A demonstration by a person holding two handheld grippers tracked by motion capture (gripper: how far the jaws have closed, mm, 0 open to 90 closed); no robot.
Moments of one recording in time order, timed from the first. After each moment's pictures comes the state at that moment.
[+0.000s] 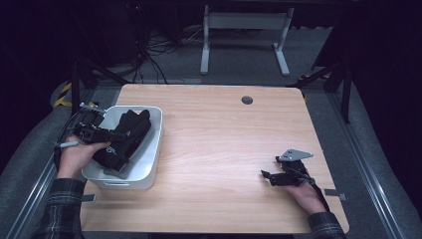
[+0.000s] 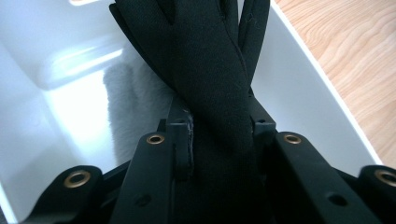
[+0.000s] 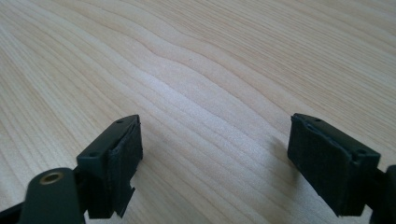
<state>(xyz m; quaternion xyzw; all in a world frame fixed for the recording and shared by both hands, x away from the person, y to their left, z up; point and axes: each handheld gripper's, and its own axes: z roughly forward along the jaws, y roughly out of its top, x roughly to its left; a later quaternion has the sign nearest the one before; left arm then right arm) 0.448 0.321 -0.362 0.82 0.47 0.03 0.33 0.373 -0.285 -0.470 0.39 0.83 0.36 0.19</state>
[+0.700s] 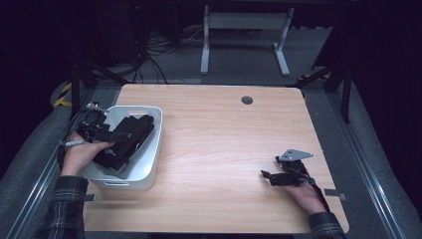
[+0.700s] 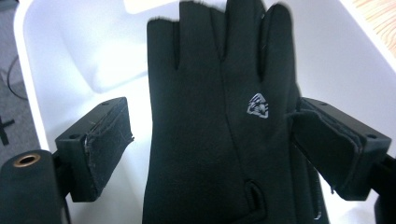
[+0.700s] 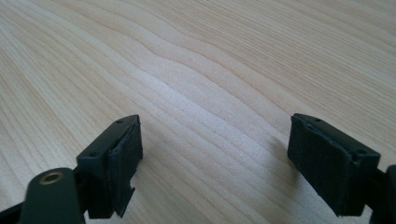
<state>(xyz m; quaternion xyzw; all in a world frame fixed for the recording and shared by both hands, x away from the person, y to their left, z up) 0.453 0.316 -0.366 0.81 0.49 0.10 0.31 0.373 -0.285 -0.470 0.39 0.83 0.36 0.19</state>
